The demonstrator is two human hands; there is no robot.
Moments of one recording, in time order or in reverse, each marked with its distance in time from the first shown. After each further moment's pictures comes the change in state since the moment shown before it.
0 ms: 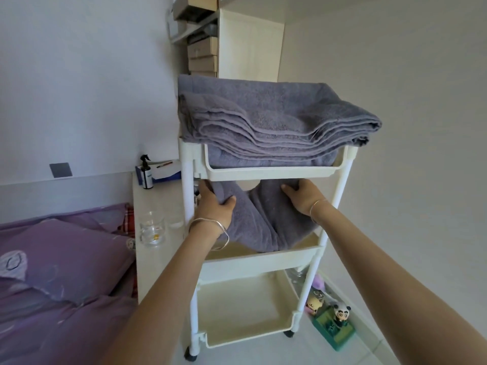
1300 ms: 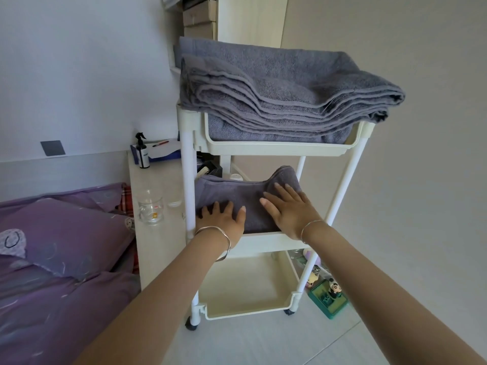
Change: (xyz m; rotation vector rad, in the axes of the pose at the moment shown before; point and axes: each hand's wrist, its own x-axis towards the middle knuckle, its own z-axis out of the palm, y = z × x) left_hand -0.024 -0.054 0.021 0.943 -0.380 0.011; right_hand -0.056 0.028 0.047 -0.609 -0.282 -0.260
